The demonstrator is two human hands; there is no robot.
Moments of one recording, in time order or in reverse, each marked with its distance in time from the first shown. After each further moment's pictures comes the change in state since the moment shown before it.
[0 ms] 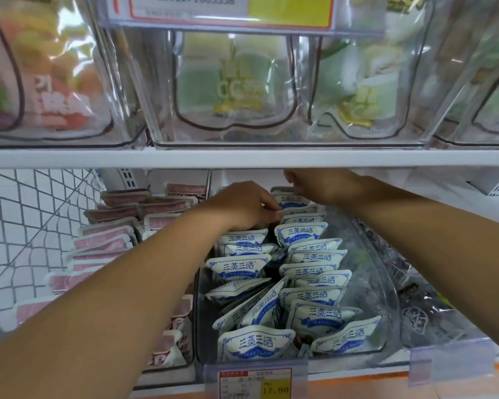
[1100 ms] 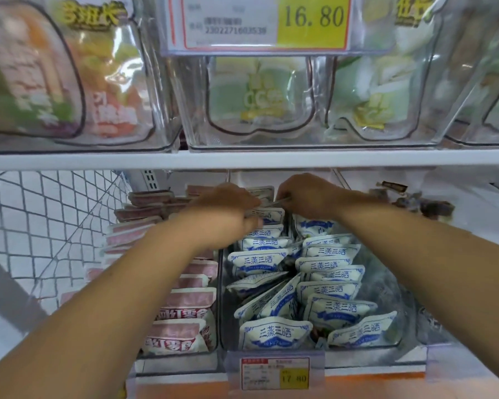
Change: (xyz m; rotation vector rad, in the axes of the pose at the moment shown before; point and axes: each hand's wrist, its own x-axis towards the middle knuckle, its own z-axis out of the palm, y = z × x) left_hand -0.057 -0.012 -0.021 0.487 0.069 -0.025; right_hand 0.003 -0.049 0.005 0.158 -0.093 -0.035
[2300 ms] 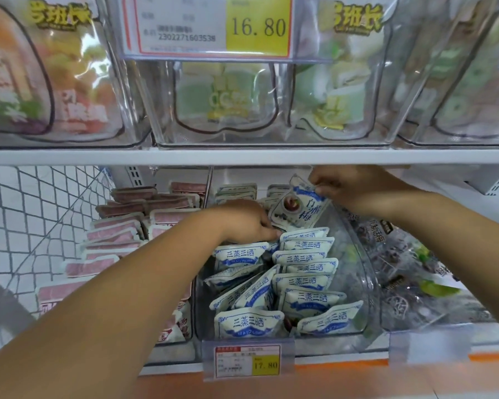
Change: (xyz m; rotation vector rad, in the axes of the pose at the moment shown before) left_hand 0.039 0.038 0.020 -0.109 -0.328 0.081; right_hand -0.096 0.031 -0.051 0.130 0.118 0.144
